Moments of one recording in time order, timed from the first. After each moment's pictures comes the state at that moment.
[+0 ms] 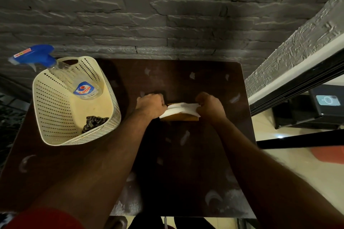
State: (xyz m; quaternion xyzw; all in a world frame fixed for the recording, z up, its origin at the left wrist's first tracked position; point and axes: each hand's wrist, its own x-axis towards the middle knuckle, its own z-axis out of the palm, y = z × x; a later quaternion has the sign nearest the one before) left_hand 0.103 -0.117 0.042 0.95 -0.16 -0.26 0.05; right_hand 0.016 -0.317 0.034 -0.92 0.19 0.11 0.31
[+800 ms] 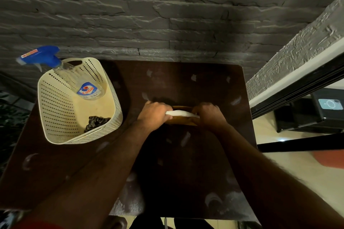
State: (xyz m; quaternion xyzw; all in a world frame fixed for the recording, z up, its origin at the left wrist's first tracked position) left_hand 0.077 -0.105 0.036 0.92 -0.32 -0.19 0.10; right_hand 0.009 -0.318 0.031 -0.97 0.01 0.20 0.15
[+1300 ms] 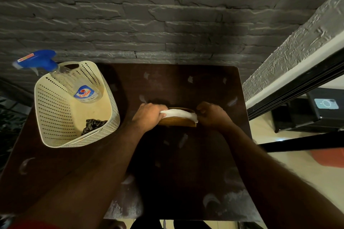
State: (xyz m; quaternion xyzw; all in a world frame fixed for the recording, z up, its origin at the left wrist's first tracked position) left_hand 0.080 -0.100 0.038 0.93 -0.29 -0.19 0.13; right_hand -0.001 -0.344 0.036 -0.93 0.11 0.20 0.27
